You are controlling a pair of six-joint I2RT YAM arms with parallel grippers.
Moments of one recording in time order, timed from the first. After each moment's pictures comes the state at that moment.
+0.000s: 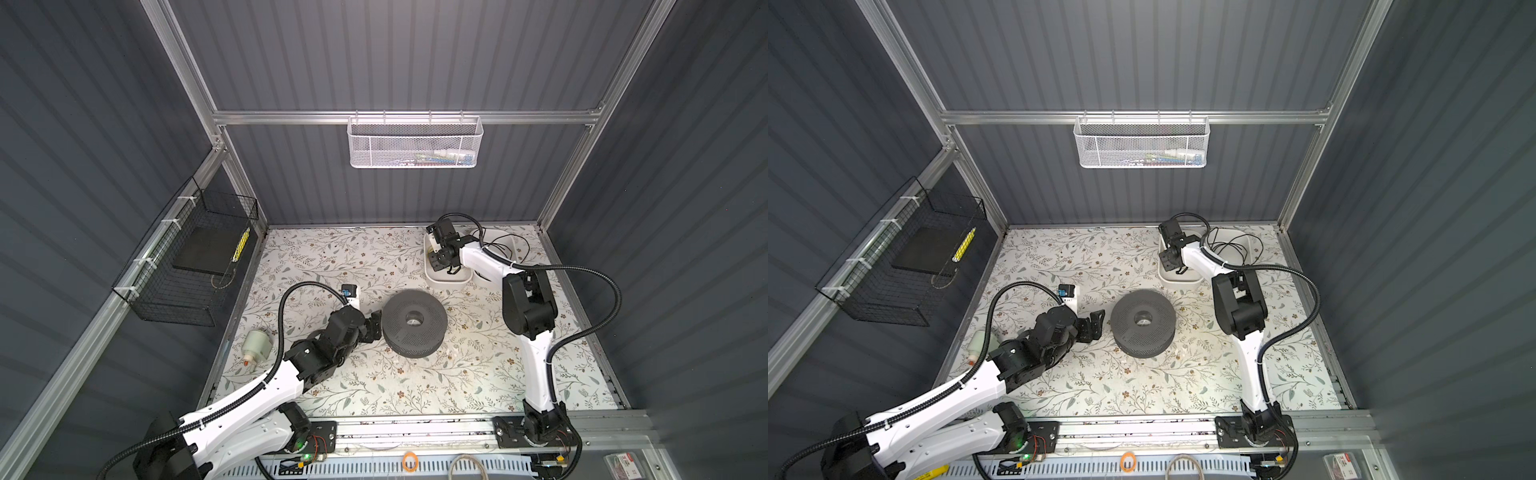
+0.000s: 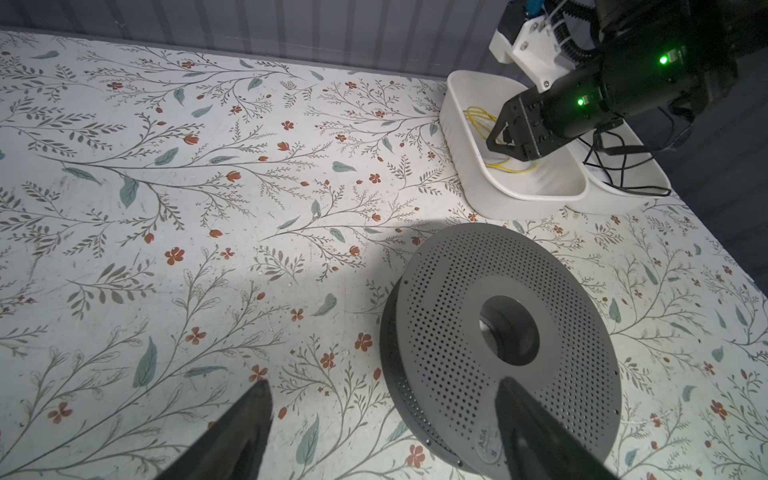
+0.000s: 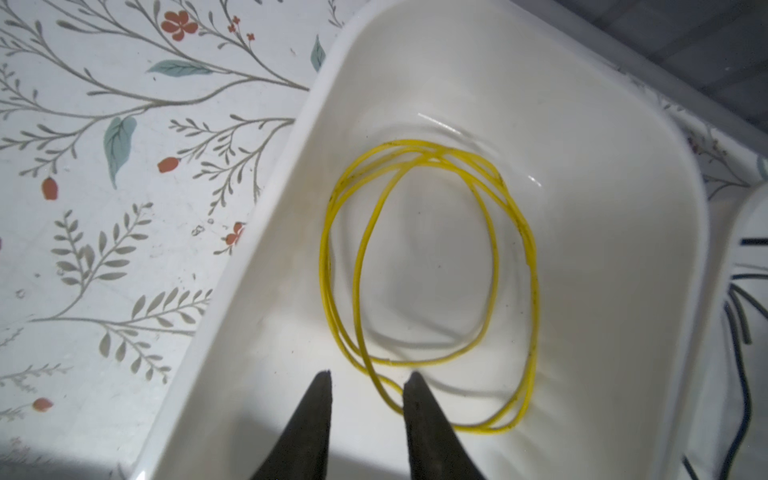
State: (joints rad) left arm -0.84 0.96 0.62 -0.24 -0.38 -0.49; right arm 0.41 2.25 1.83 -0.59 0.19 -0.08
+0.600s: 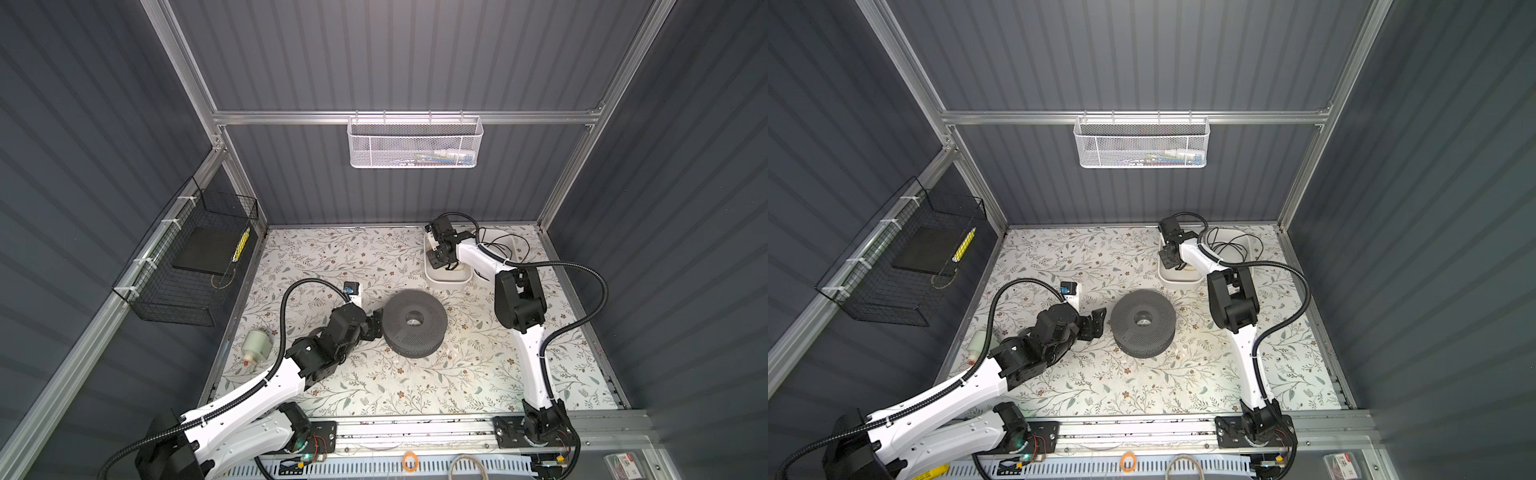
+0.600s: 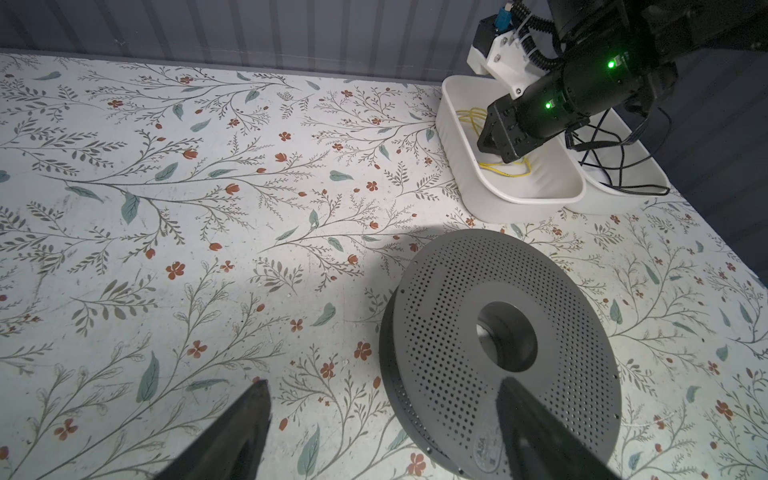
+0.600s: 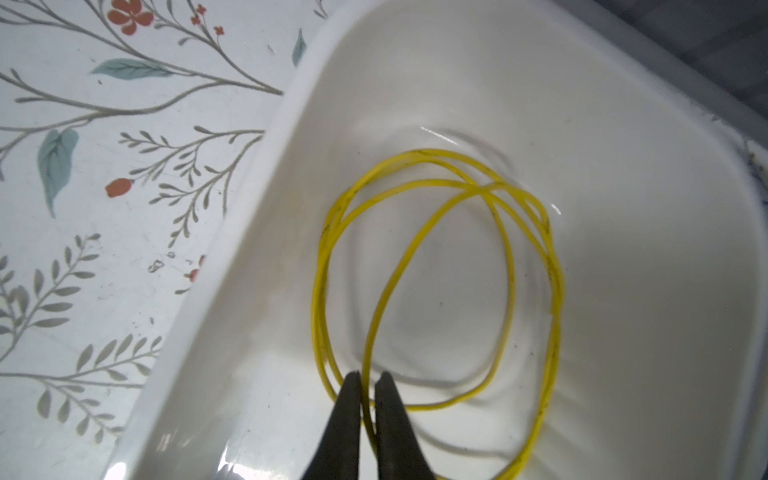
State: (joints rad) left arm -0.84 0.97 0.64 -0.23 -0.38 -0.46; right arm 0.40 2.35 1.97 -0.66 0.18 -0.09
